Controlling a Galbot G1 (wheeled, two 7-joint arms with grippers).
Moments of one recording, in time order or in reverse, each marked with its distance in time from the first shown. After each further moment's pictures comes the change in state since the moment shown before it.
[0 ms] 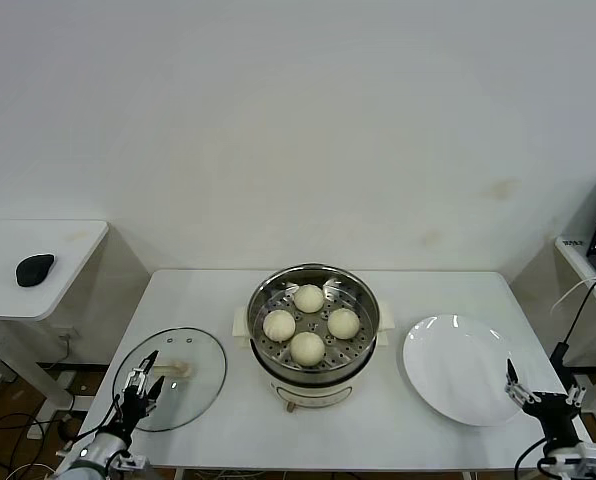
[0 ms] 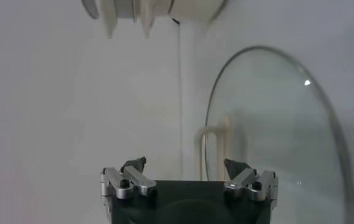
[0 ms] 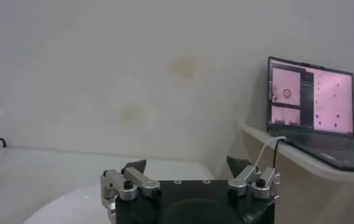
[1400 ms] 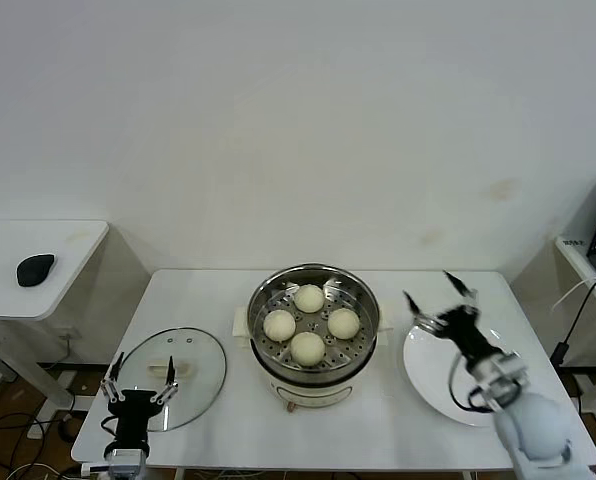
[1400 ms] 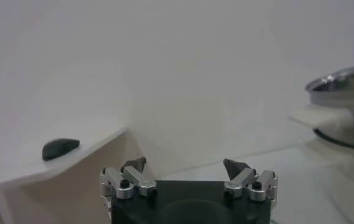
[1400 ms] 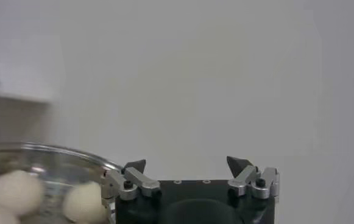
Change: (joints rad) left arm 0.205 -0.220 -0.024 -0.396 -0.953 0.088 -0.101; right arm 0.209 -0.239 -0.285 0.025 -0.013 0.003 -0.050
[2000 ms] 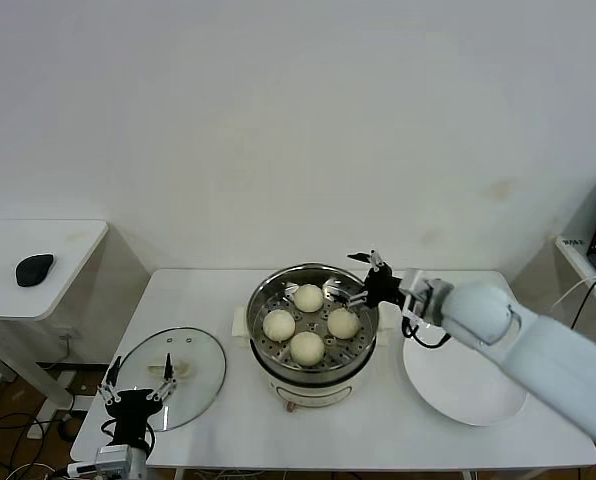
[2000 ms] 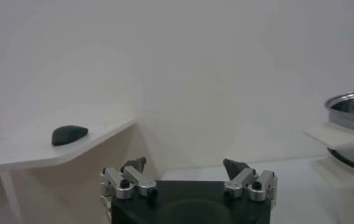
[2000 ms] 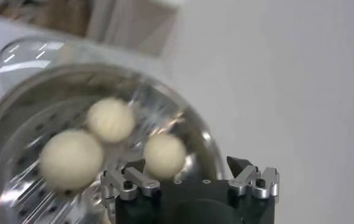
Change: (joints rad) left arm 0.012 -0.034 0.014 -0.066 -0.262 0.027 -0.020; right arm 0.843 -0.485 -0.953 -0.088 0.231 -0.231 -0.005
